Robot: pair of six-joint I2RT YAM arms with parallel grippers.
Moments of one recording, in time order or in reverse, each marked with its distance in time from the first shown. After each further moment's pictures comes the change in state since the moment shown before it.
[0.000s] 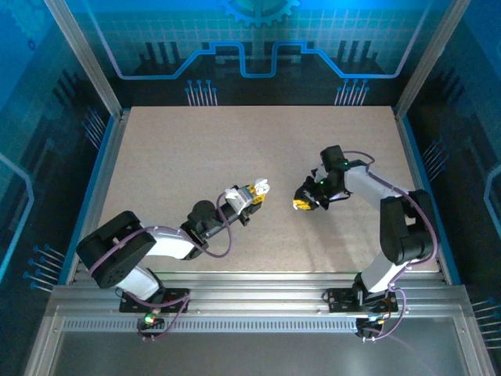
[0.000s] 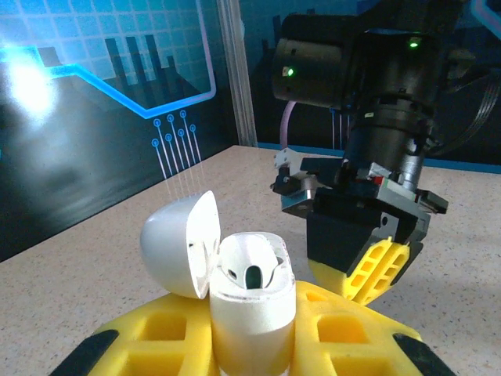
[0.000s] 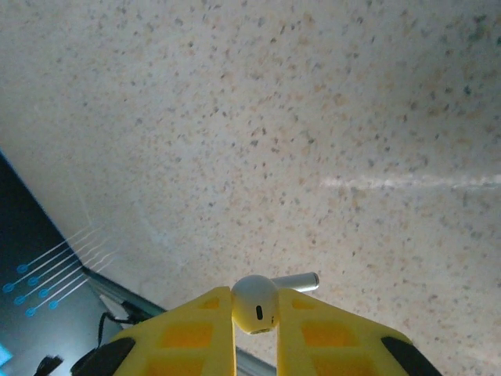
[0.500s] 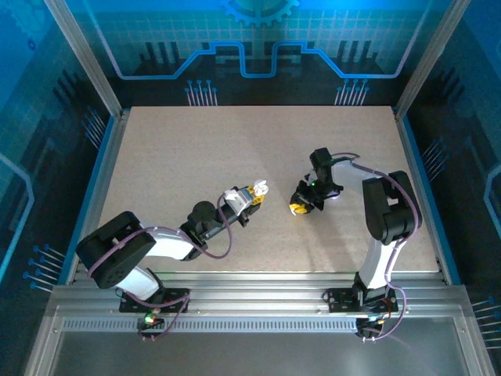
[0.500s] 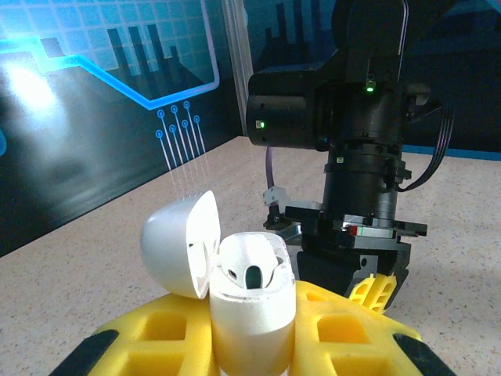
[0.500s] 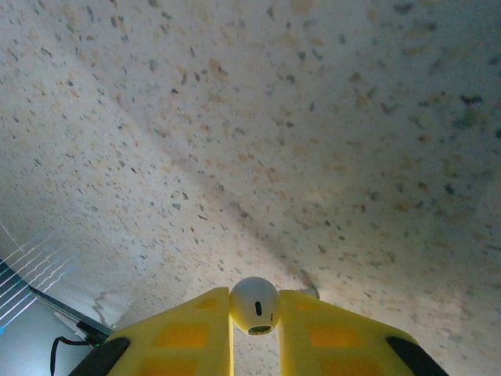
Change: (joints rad) left arm 0.000 -0.002 -0.011 -0.012 -0.015 0.013; right arm 0.031 0.191 0.078 -0.024 0.057 -0.032
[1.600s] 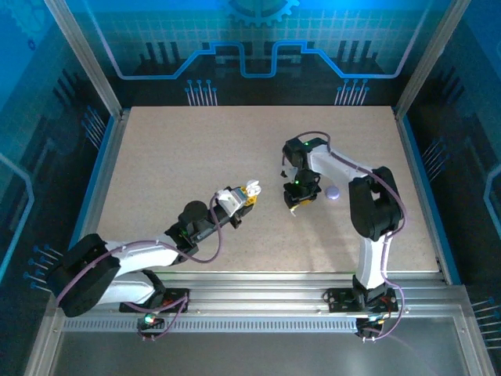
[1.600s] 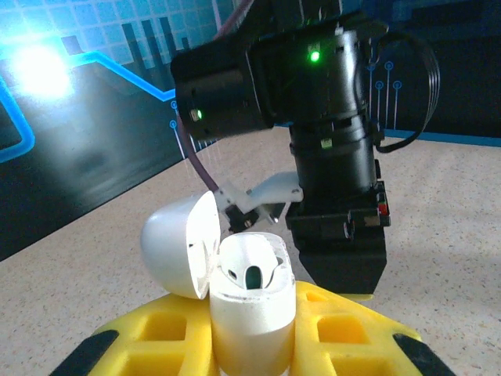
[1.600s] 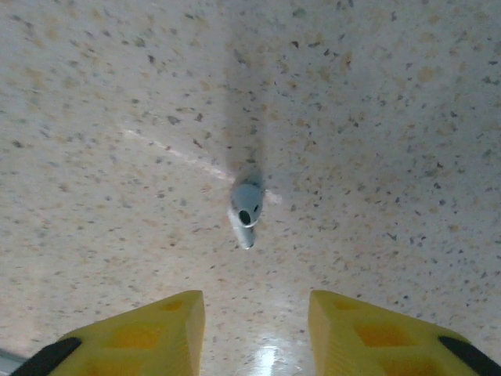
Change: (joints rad) left arm 0.000 -0.276 -0.017 -0.315 -0.032 0.026; right arm 0.189 0.101 0.351 -0.439 0.441 -0.605
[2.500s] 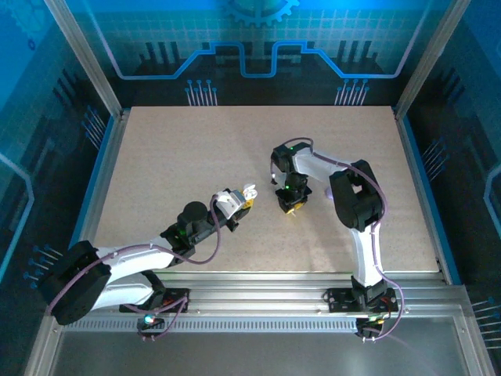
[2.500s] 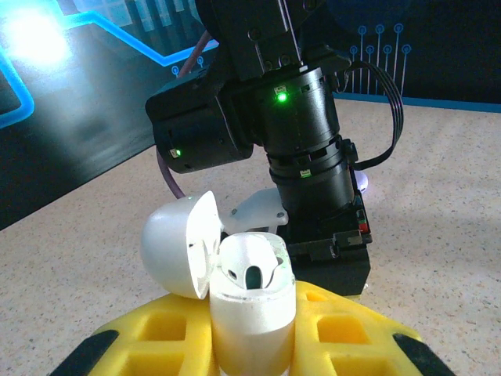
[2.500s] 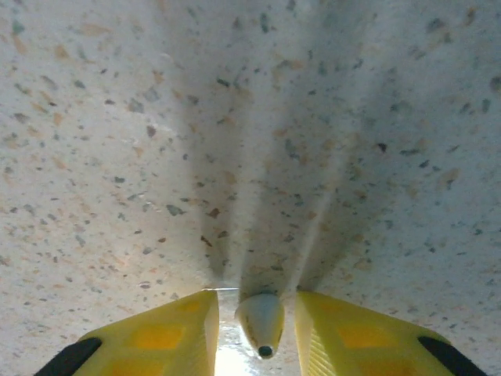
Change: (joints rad) left arm 0.000 -0.061 -0.010 -0.131 -0.021 0.003; right arm 0.050 0.152 0.063 0.022 0.041 -0.073
